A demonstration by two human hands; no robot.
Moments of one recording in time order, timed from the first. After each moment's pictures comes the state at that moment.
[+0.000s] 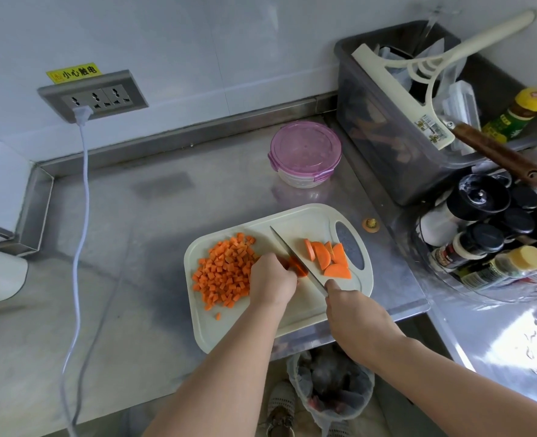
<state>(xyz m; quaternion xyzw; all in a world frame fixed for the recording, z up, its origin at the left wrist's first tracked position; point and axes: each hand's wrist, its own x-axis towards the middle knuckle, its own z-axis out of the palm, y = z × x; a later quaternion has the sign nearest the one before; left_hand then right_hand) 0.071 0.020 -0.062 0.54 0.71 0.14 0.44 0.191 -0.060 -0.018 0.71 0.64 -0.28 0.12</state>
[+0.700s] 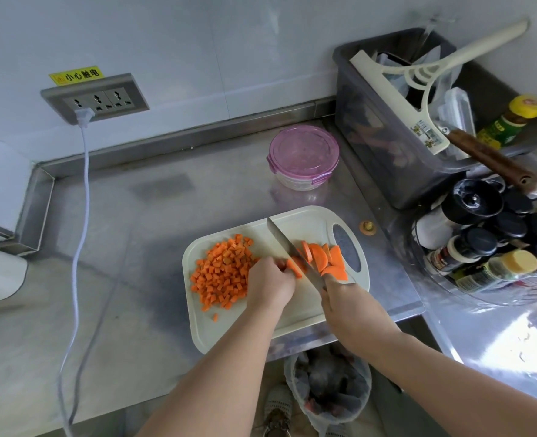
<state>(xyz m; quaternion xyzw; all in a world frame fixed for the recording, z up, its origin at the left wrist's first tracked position) 0.072 0.016 -0.056 0.53 0.71 0.15 0.44 0.193 -0.054 -0.007 0.72 0.63 -0.30 0.02</state>
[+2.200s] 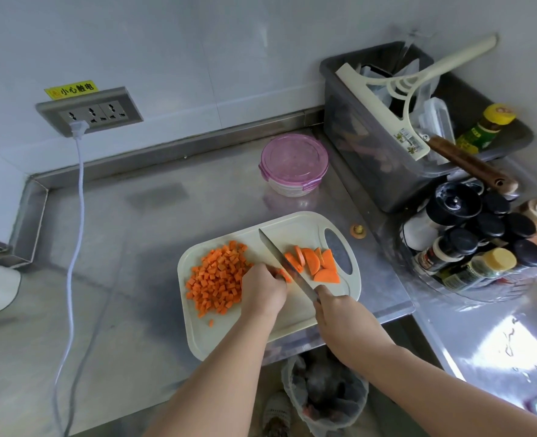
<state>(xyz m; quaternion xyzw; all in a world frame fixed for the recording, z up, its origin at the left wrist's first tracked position) 0.073 0.011 -0.046 0.53 0.73 0.12 0.41 0.191 -0.064 -0.015 0.72 0.63 -0.30 0.04</state>
